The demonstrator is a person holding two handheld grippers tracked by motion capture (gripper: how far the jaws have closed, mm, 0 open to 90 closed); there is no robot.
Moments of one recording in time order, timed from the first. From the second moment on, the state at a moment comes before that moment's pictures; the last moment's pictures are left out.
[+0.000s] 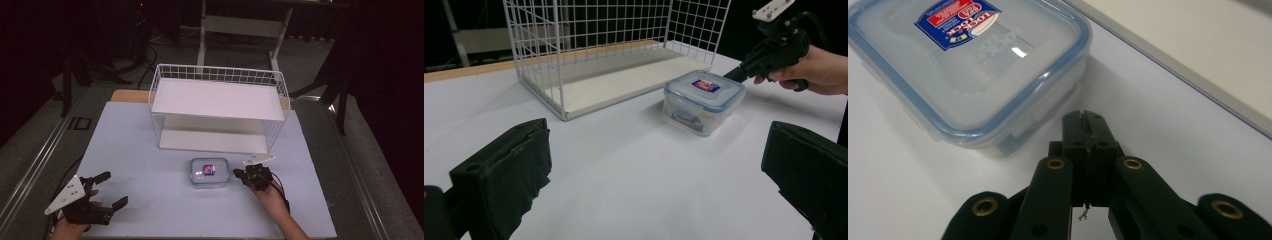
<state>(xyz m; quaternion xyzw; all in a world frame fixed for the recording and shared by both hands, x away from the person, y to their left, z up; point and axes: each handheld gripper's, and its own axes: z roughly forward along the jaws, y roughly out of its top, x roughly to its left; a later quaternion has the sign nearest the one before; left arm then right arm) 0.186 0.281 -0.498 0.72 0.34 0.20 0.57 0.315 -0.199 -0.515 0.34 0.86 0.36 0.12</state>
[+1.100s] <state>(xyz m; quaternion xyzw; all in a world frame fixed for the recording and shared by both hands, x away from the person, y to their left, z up) 0.202 0.257 -0.491 0.75 0.33 0.15 0.55 0.276 -0.209 -0.485 0.32 0.85 0.41 0.10</state>
